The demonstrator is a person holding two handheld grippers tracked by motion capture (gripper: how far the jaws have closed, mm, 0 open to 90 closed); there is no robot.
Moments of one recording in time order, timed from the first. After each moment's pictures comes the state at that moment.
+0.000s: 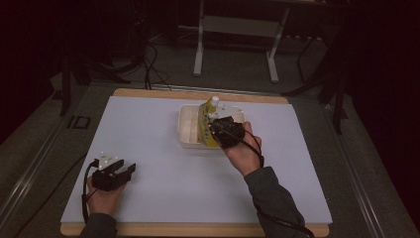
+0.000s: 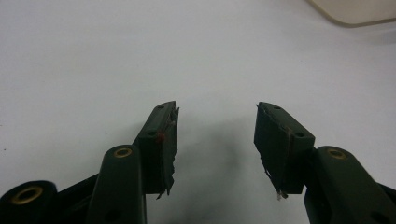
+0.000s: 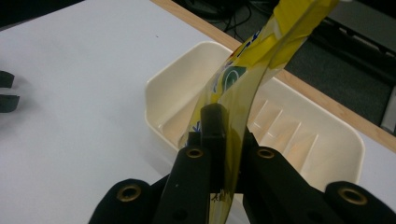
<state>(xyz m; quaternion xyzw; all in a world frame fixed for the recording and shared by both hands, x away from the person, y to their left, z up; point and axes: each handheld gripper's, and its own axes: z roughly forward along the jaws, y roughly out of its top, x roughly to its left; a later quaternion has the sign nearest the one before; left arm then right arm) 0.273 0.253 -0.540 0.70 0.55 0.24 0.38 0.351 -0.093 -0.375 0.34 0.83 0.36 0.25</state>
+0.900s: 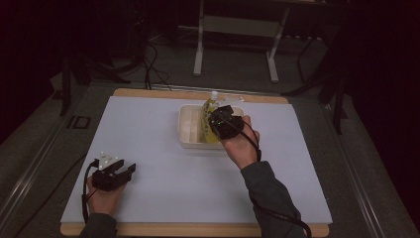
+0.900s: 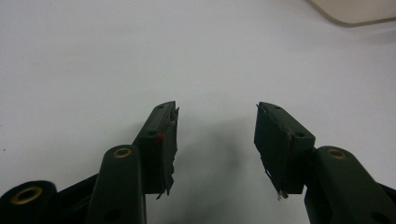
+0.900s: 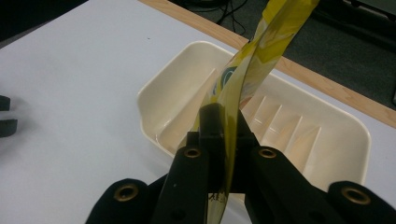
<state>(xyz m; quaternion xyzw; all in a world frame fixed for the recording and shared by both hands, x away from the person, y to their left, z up) 0.273 0.253 -0.540 0.70 0.55 0.24 0.38 0.370 -0.088 -0.367 0.39 0.82 0.35 0.22</state>
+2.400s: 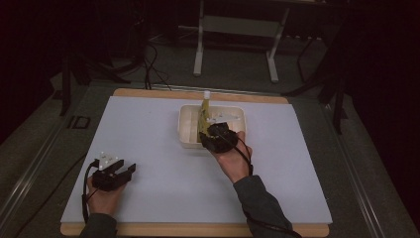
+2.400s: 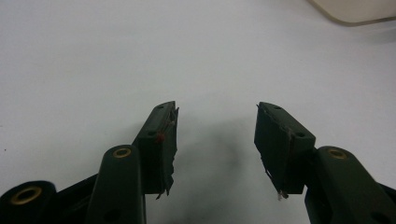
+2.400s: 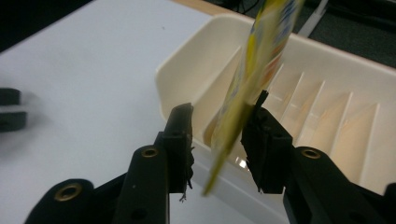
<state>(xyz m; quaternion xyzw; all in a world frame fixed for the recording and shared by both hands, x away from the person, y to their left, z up) 0.273 0.253 -0.540 0.71 0.55 0.24 0.37 0.357 -0.083 -0.417 0.41 0.80 0.38 0.20</state>
